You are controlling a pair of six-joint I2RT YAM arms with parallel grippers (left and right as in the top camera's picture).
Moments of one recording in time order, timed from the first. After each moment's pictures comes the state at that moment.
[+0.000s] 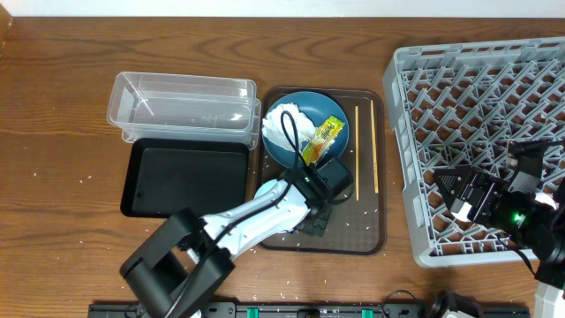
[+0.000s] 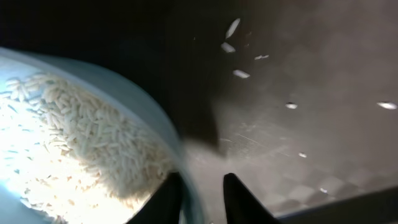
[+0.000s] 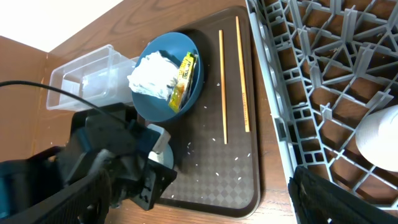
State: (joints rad) left arm -0.89 1.78 1.07 -0.78 0.02 -0.53; right arm -0.38 0.90 1.17 -1.25 -0.65 0.09
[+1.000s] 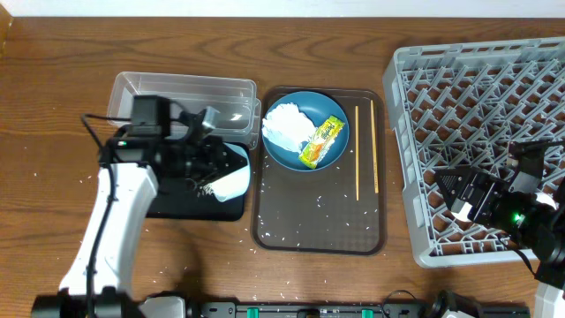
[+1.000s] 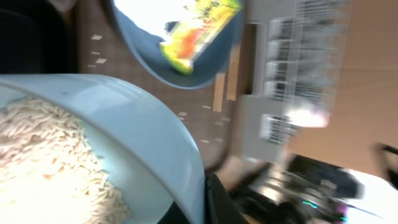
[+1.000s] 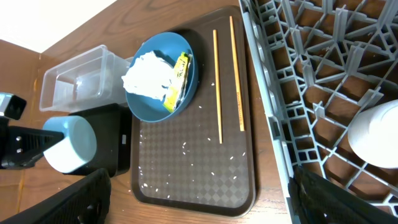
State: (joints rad) left arm 0.05 1.41 1.03 -0.91 0.92 -0.24; right arm -0.38 0.90 1.17 -1.25 -0.63 0.09
